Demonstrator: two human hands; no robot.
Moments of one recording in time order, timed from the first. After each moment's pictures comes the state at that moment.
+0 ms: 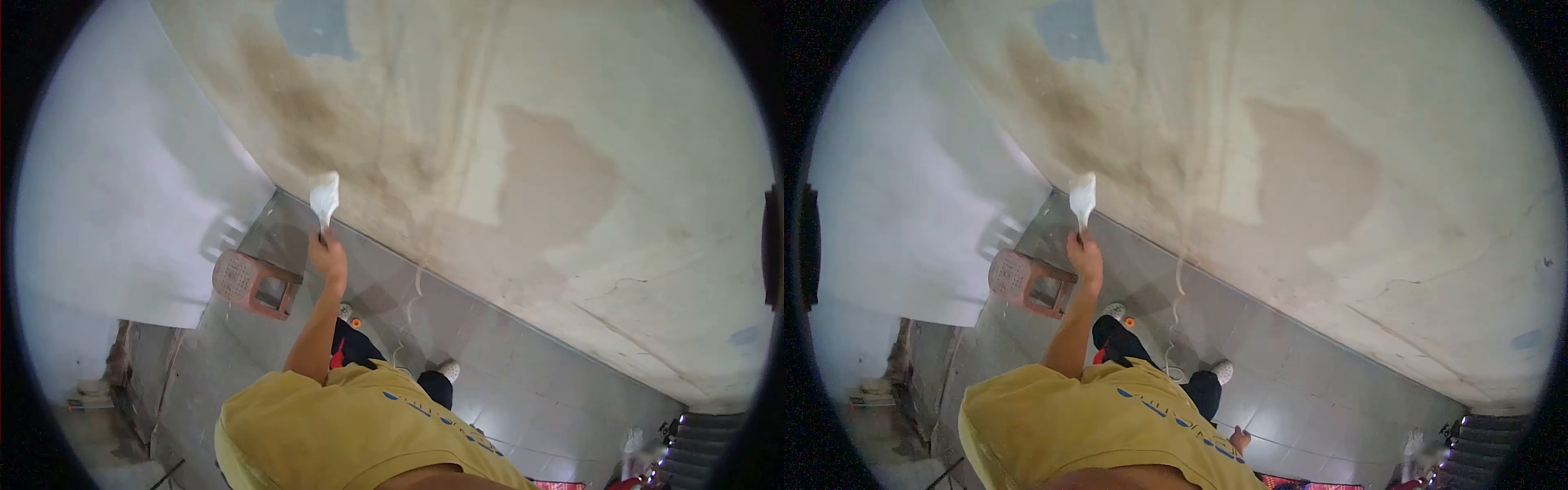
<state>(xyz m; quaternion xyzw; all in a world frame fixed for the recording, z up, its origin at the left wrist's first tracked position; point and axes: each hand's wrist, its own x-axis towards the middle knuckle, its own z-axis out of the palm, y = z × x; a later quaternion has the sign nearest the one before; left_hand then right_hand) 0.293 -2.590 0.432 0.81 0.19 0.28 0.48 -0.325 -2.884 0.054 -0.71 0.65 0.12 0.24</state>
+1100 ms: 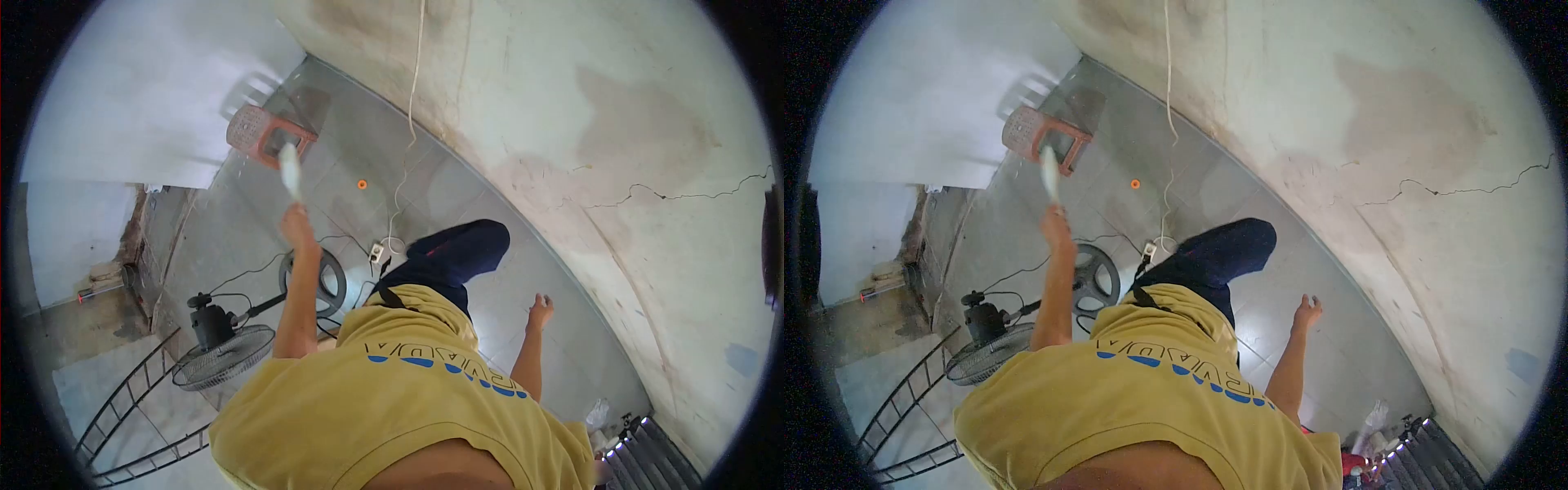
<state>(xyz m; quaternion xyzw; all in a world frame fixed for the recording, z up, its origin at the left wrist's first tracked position) -0.038 -2.590 0.424 0.61 0.47 0.20 0.60 -0.224 -3.181 0.212 -0.81 0.47 -0.03 0.34</state>
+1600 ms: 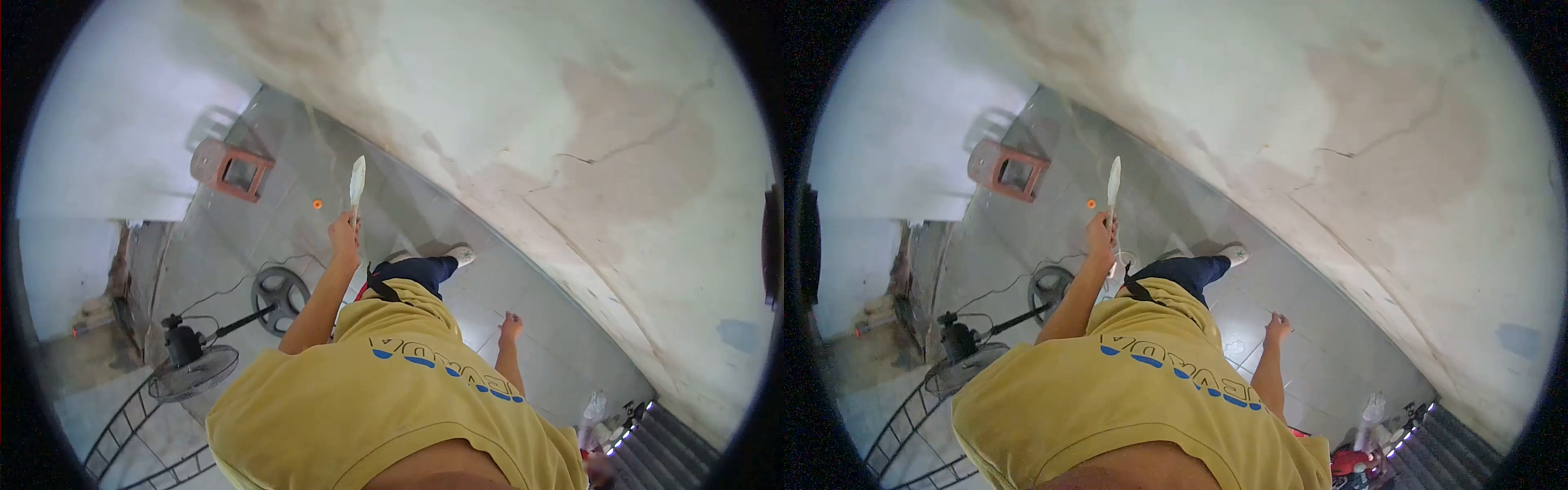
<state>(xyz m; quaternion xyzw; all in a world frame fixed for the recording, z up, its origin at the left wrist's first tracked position) -0.017 -2.858 0.391 0.54 0.43 -0.08 0.72 -0.287 -3.292 0.182 -0.71 0.58 0.05 0.40</state>
